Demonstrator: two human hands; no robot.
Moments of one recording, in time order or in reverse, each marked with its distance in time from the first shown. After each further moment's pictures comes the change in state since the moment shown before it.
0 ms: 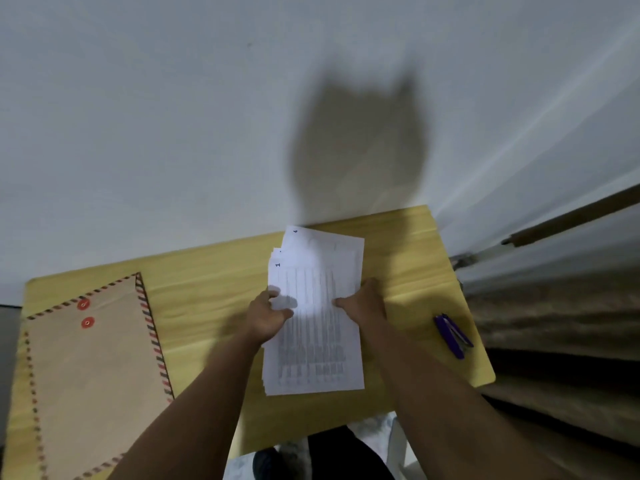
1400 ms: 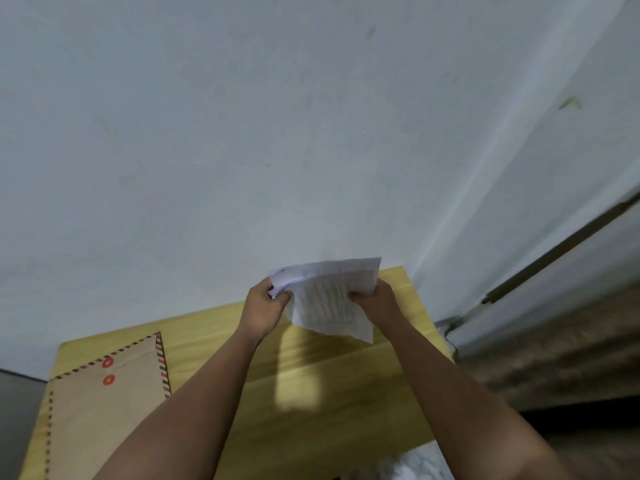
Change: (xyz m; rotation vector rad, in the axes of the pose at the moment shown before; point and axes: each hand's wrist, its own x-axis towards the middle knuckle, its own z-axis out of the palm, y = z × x) left_hand -0.072 0.108 -0.056 -0.192 0.202 0.545; right_hand -0.074 -0.061 -0.113 0.384 0.097 -0.515
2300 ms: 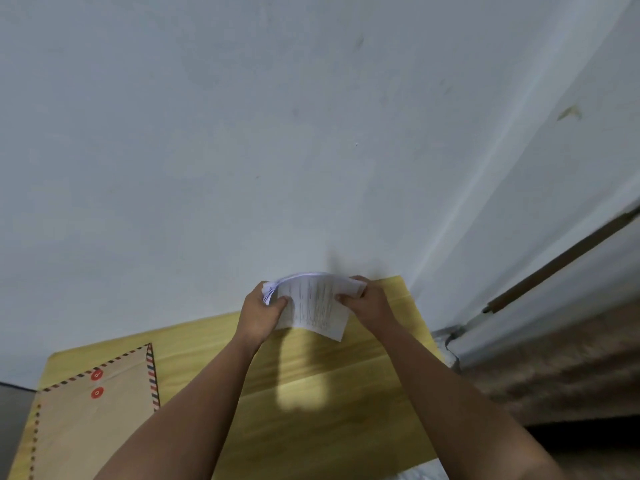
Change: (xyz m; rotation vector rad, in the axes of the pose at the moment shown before) left_hand 0.012 0.008 0.014 -0.032 0.026 -0.010; right_hand 0.027 -0.001 -0.002 0.030 -0.077 -0.166
